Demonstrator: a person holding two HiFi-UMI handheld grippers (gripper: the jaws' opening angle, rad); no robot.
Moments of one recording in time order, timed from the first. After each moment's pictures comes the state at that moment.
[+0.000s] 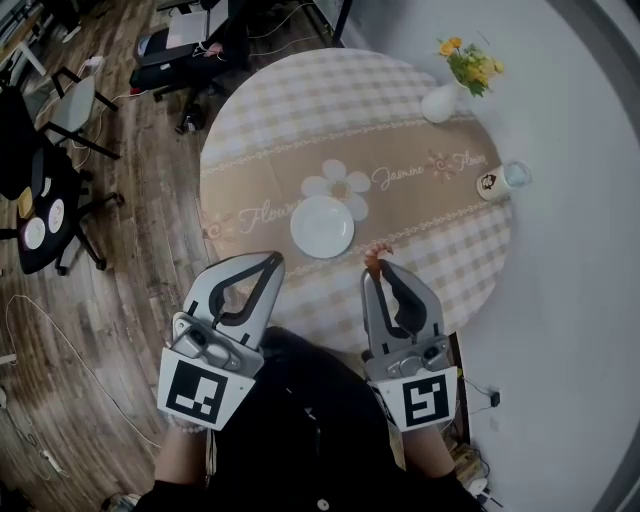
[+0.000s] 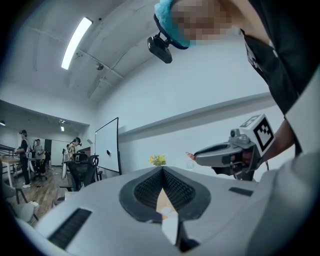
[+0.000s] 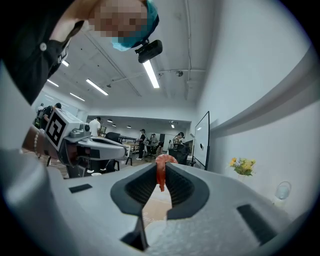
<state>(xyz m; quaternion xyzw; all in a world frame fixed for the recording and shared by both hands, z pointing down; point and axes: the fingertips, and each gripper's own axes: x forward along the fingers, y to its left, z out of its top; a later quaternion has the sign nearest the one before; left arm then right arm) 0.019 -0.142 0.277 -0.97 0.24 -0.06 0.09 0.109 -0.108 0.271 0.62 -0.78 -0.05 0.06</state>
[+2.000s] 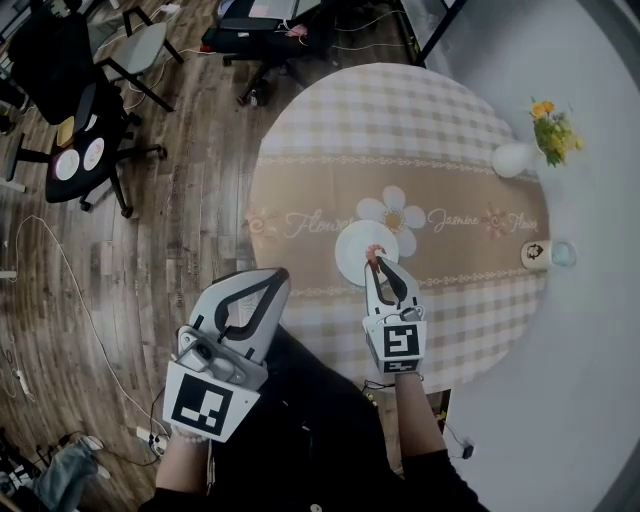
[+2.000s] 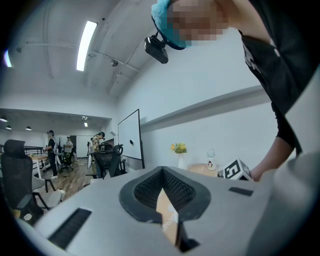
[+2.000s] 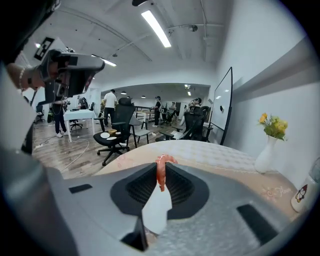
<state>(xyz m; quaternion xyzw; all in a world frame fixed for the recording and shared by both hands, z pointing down) -0.034 -0.177 0.306 -0.93 0.36 -0.10 0.05 0.110 -0.203 0.483 0.53 -0.81 0.06 0.23</state>
